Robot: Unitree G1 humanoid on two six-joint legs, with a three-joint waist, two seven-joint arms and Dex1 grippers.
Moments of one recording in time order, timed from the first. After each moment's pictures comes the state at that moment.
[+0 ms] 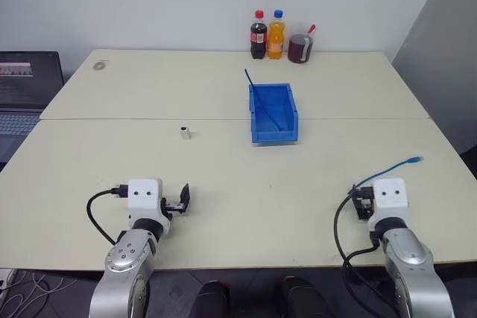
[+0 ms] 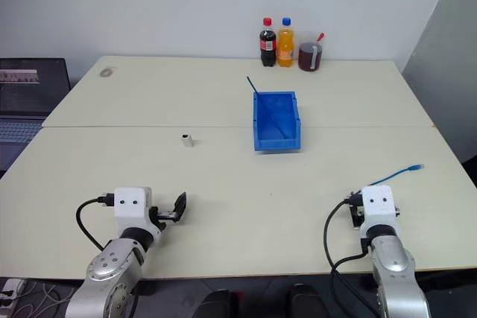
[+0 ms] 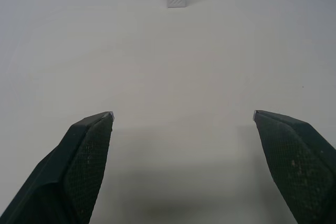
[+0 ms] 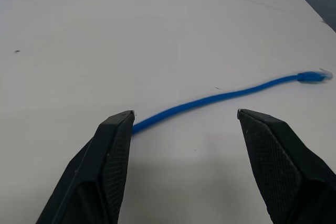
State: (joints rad) left arm 0.18 0.22 0.16 -0.49 -0.16 0.56 -0.13; right arm 0.19 -0.19 -0.12 -0.54 -0.09 0.60 0.04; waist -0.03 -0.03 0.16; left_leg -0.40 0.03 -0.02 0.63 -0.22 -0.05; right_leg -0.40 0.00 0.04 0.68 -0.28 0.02
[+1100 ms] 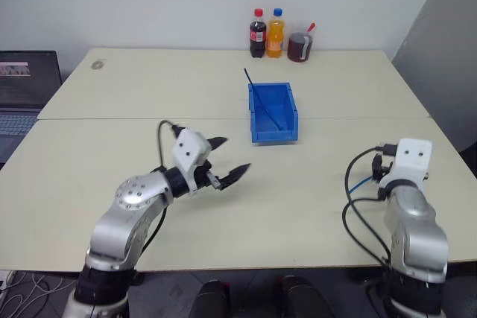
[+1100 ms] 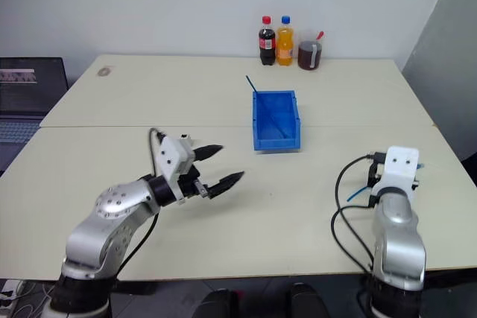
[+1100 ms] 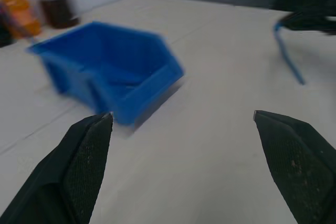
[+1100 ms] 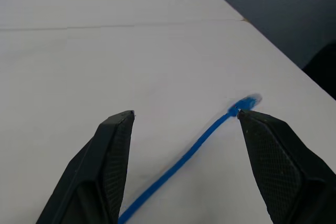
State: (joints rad) left arm -0.36 0.55 -0.10 -0.33 -0.40 0.49 -0.90; right arm -0.35 -0.16 -0.34 -0.28 -0.11 0.90 -0.16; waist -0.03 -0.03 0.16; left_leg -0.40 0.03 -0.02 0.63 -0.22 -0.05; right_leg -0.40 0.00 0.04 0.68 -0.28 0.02
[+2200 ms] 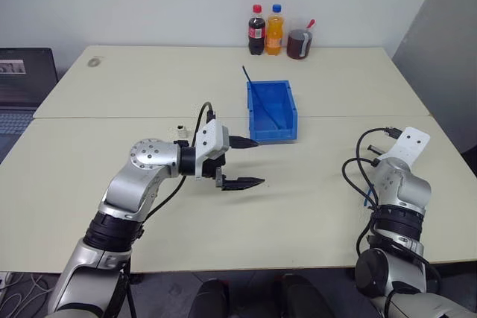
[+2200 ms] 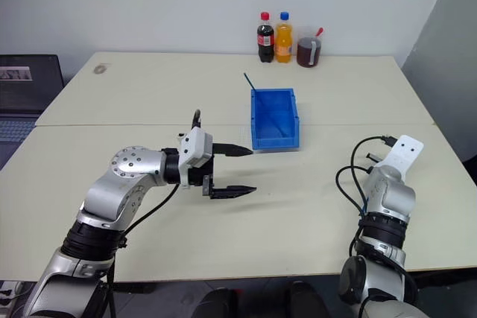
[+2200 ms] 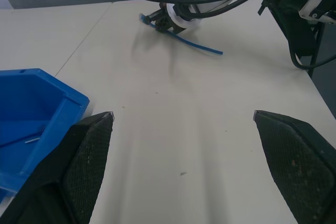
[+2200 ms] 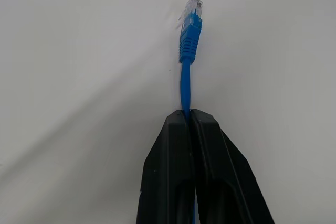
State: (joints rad) left arm -0.52 0.59 -0.16 -0.12 -0.36 0.34 -1.16; right arm -0.63 -0.10 -0.57 0.17 0.06 0.83 -0.46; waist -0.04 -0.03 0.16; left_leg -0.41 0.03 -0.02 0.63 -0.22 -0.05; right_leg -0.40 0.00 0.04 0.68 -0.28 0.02
